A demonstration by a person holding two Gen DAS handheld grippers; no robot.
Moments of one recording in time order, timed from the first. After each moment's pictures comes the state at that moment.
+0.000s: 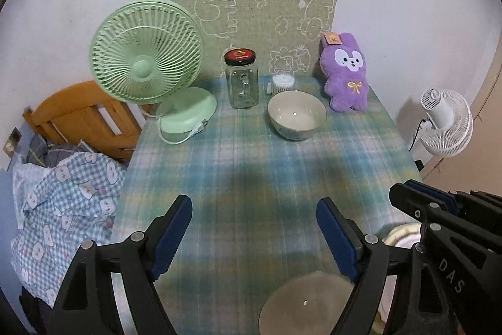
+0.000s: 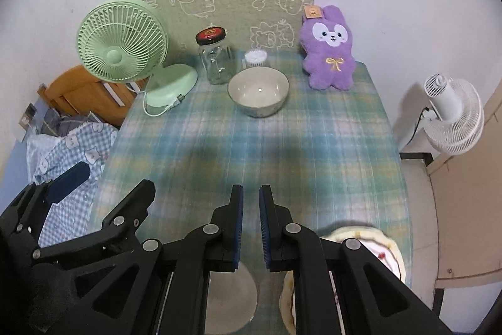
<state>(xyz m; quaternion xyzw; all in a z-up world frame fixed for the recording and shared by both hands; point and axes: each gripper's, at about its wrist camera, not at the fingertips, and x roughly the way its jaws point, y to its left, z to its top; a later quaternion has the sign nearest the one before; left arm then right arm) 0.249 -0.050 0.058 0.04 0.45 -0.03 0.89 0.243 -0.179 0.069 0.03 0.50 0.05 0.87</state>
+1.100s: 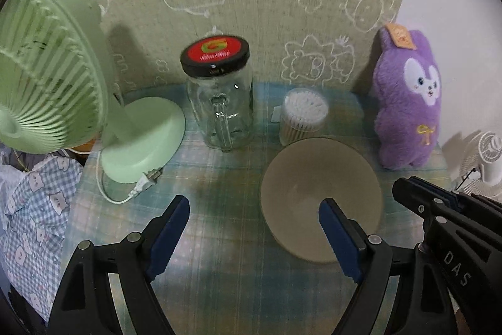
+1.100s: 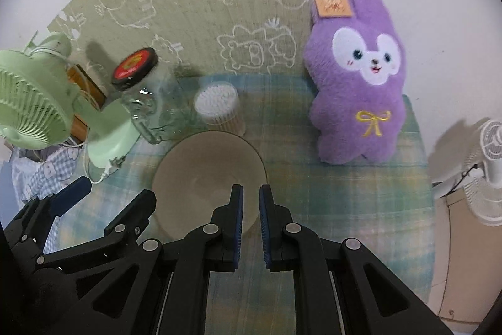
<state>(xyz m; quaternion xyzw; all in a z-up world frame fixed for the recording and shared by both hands) 0.474 -0.094 -0.047 0.01 0.48 0.02 0.87 0.491 -0.227 -0.035 0.04 0.51 0.08 0.86</state>
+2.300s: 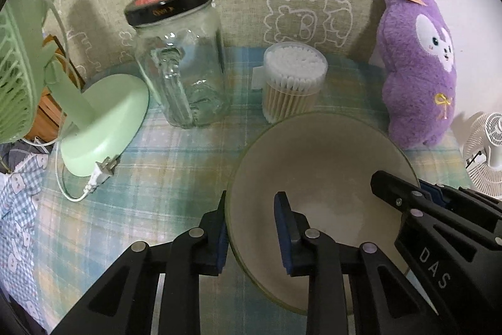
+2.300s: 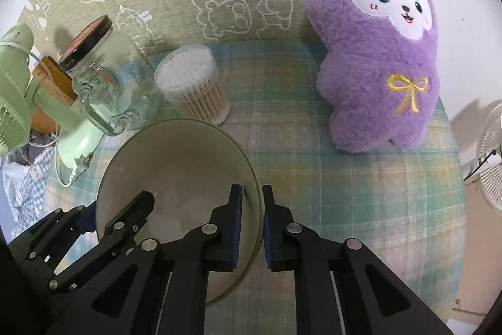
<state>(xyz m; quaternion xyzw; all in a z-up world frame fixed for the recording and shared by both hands) 0.491 -0.108 -0.098 0.01 0.51 -0.01 0.86 0.520 -0.222 -0.092 0.05 0.54 0.06 0.84</state>
